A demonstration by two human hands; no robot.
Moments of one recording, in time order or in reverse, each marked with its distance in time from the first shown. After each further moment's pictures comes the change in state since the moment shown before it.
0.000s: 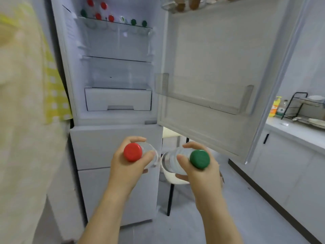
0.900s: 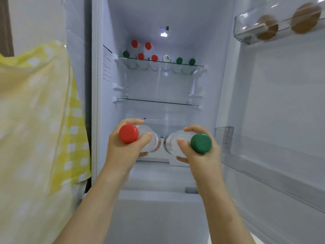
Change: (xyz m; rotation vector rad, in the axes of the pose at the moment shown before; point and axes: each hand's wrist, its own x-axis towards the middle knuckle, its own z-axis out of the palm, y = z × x) left_hand 0.328 0.023 -0.068 -0.064 0.224 0.329; right_hand 0.293 0.010 0.222 0.160 -0.205 -0.366
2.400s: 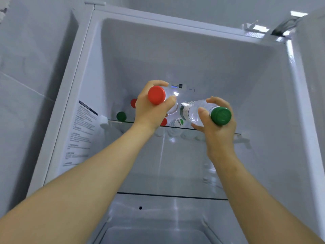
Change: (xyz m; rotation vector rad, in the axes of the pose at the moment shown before) left_hand 0.397 0.015 0.108 -0.087 -0.107 0.647; right_hand 0.373 0.038 0.116 0.170 0.117 -0.632
